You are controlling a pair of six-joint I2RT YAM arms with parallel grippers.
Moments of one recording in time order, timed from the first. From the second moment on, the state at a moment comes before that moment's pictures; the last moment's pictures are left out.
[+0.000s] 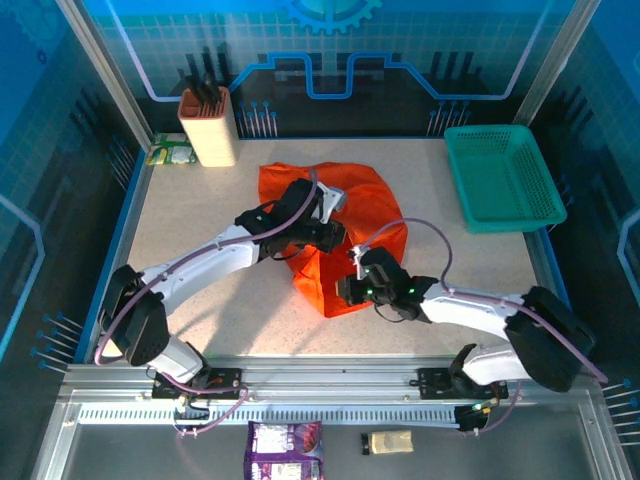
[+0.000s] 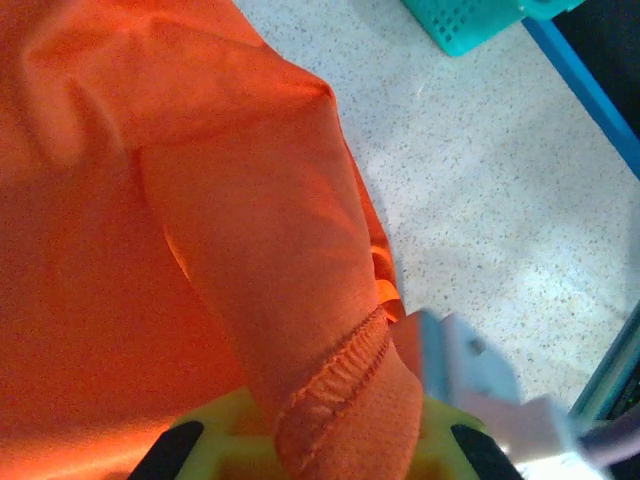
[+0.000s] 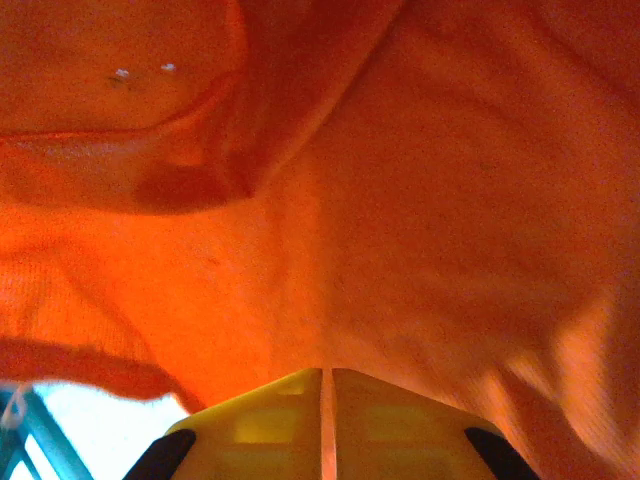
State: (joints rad) left arm -0.70 1.54 1.25 -0.45 0.21 -0.34; right arm 0.83 1.36 0.56 0.09 -0.10 0.61
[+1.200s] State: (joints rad) left arm -0.69 1.65 1.54 -0.53 0.32 -0.43; right arm 0.41 1.12 0.59 -0.08 -0.01 0.60
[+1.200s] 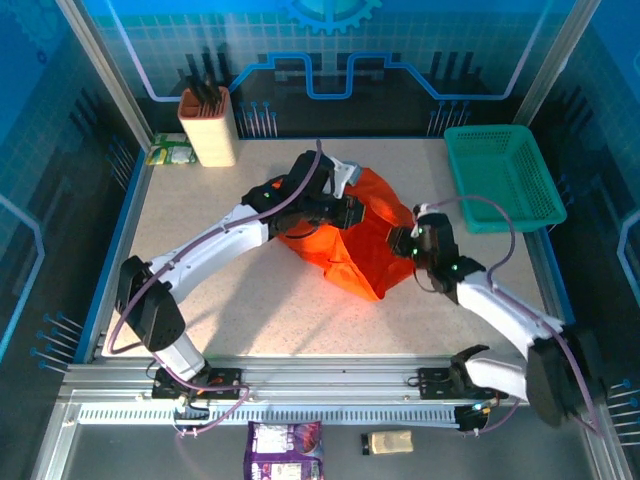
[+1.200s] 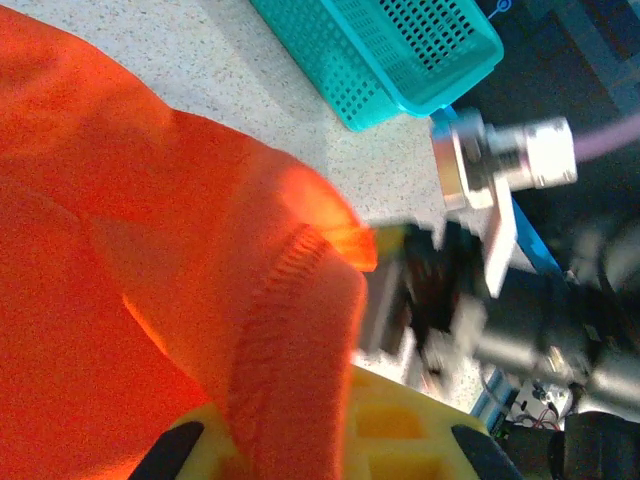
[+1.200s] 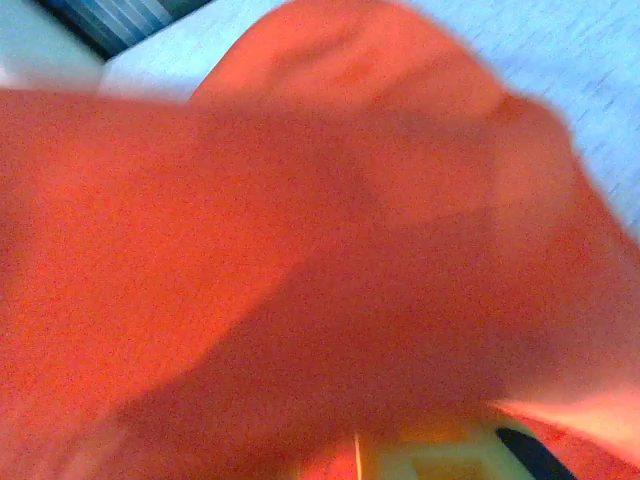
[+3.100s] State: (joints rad) left arm -0.85 1.69 1.99 -0.71 0.49 -0.37; right arm 0.62 1.91 0.87 0.67 -0.11 0.38
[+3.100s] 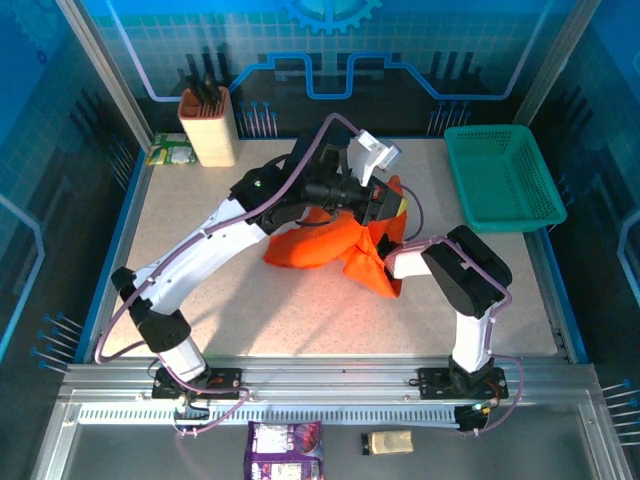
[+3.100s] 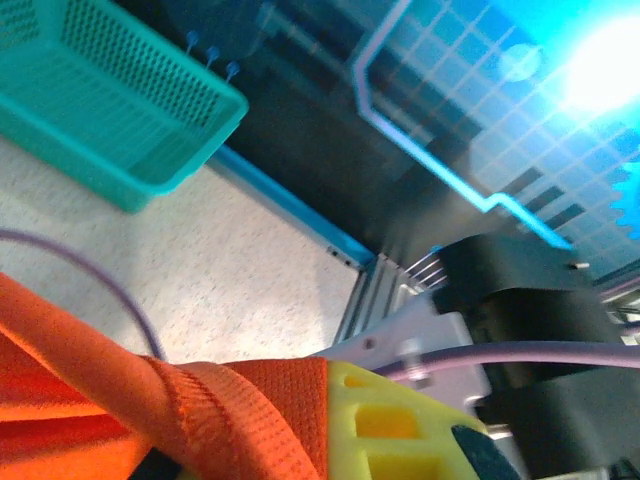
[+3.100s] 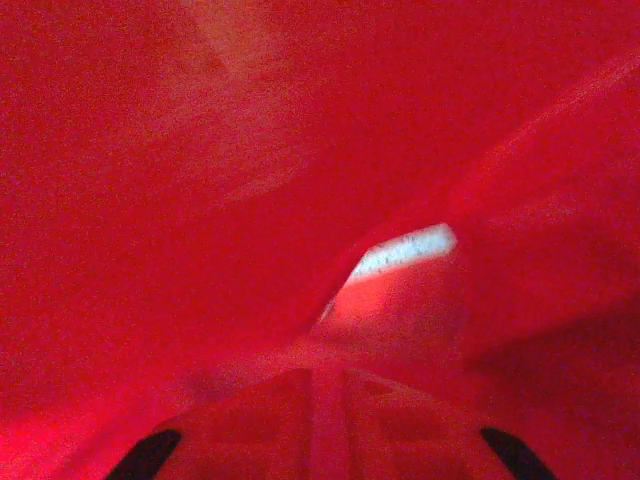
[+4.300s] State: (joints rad) left arm -0.60 1.40 1.54 -0.74 0.20 -0.41; right arm 0.51 1.56 0.97 -0.42 0.04 0.35
